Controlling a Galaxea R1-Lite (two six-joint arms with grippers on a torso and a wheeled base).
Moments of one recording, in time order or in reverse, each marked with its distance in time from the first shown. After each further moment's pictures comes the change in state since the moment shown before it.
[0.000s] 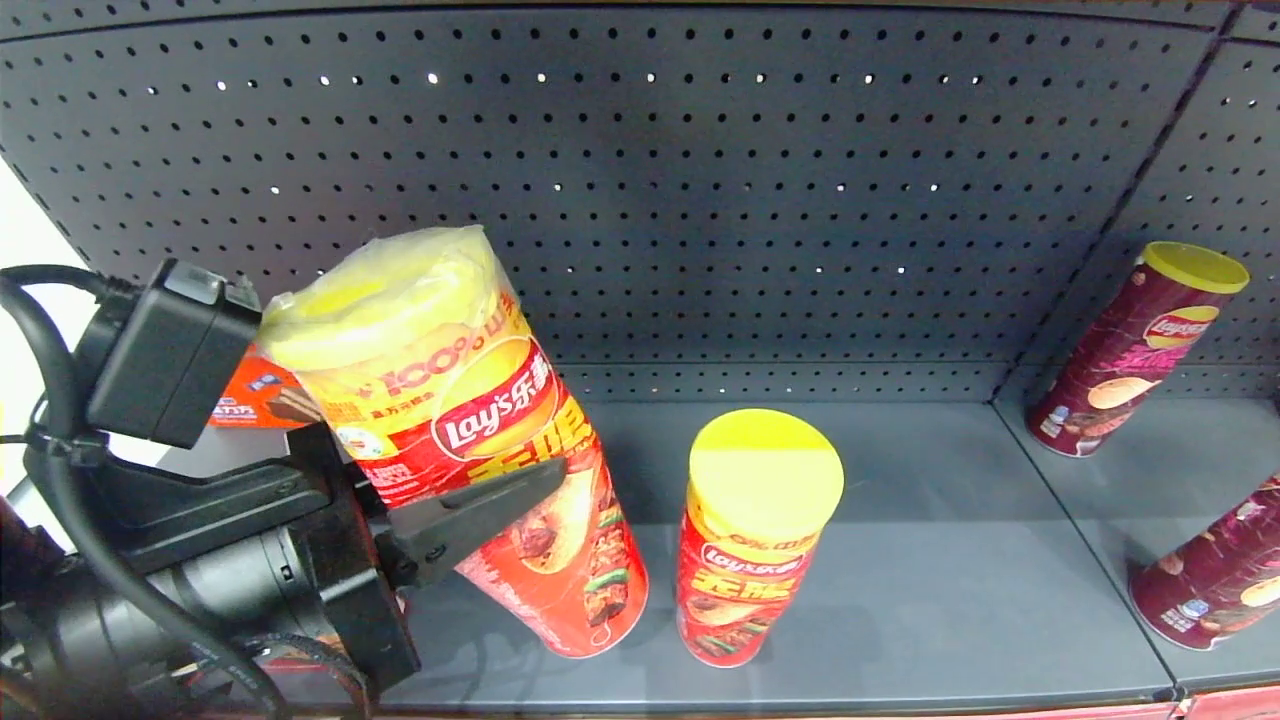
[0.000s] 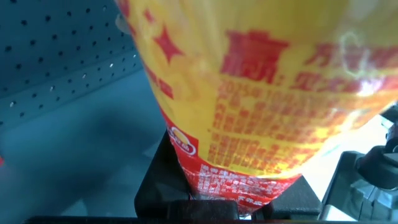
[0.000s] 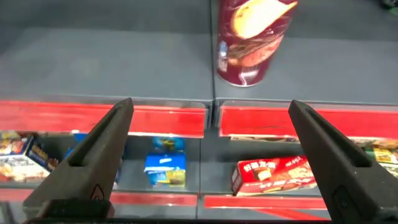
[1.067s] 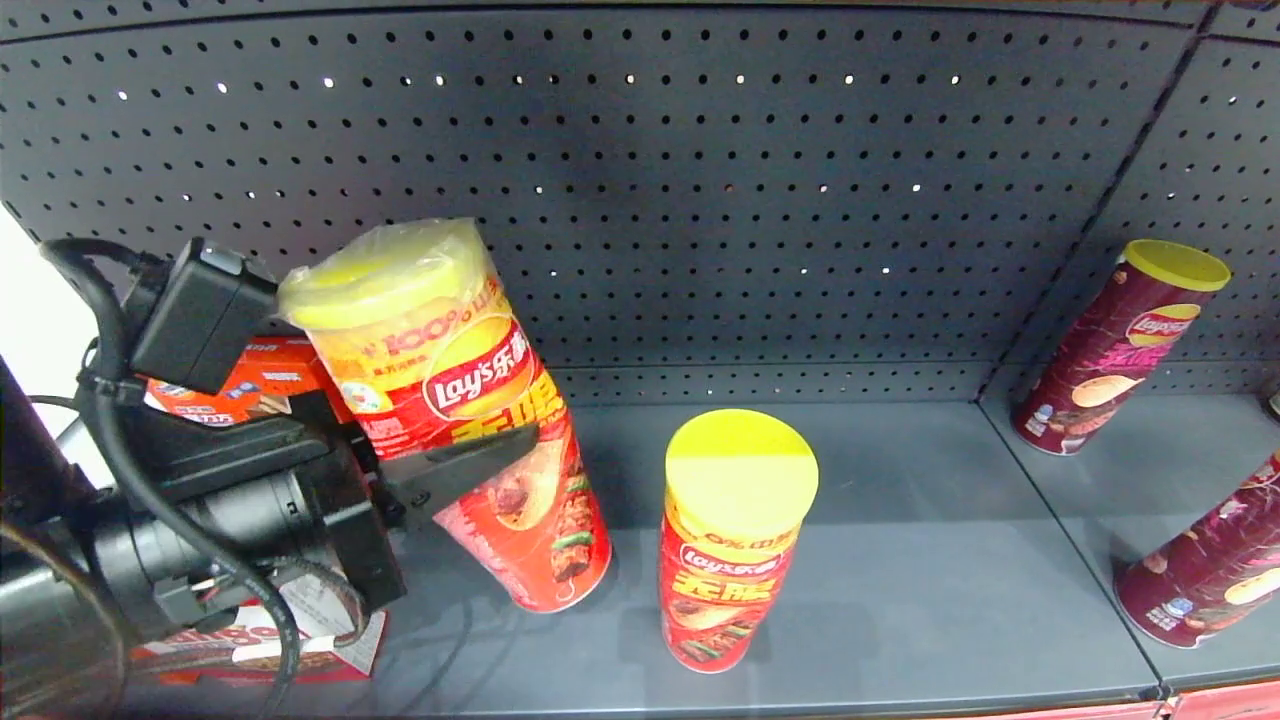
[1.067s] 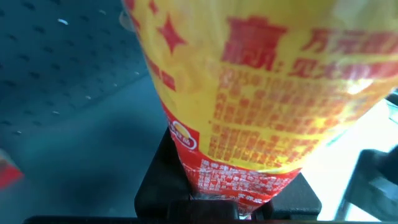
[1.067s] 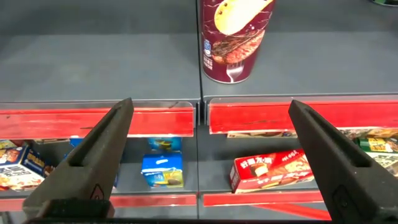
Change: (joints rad) left arm 0.176 0.049 -0.041 0.010 -0.163 0.033; right arm 0.000 -0.001 0.005 0.001 -0.020 0.027
